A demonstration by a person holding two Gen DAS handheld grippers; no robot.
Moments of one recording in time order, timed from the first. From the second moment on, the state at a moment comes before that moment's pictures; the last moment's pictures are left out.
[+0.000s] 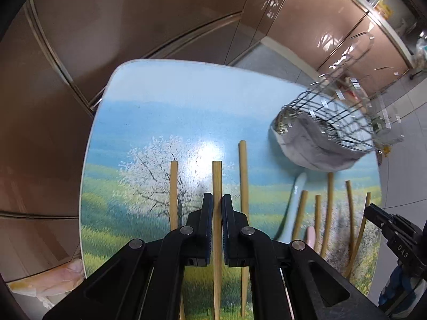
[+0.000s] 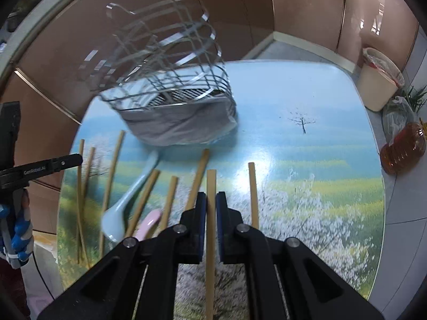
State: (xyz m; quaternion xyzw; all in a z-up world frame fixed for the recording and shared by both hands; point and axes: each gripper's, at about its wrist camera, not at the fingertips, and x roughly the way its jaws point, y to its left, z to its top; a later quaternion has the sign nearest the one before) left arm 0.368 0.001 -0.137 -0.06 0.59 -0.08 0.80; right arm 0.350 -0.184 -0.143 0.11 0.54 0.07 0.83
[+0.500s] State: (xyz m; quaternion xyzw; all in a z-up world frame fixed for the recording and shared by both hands) left arm 0.246 0.014 -0.041 -0.08 0.47 -0.11 0.87; right arm 0.228 -0.179 -0.048 0.10 0.41 0.09 0.90
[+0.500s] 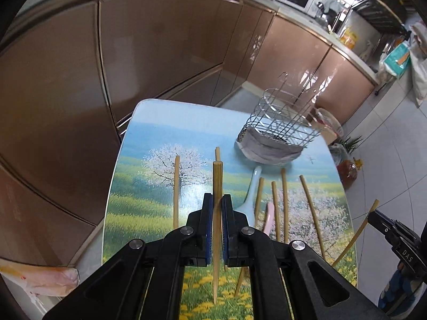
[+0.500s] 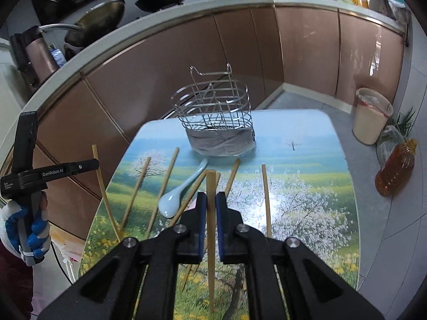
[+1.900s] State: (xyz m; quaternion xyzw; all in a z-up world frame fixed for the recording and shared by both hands) left arm 0.379 -0.056 0.115 -0.12 0.29 -0.15 0.94; right arm 0.375 -0.195 0.123 0.06 0.24 0.07 0.97
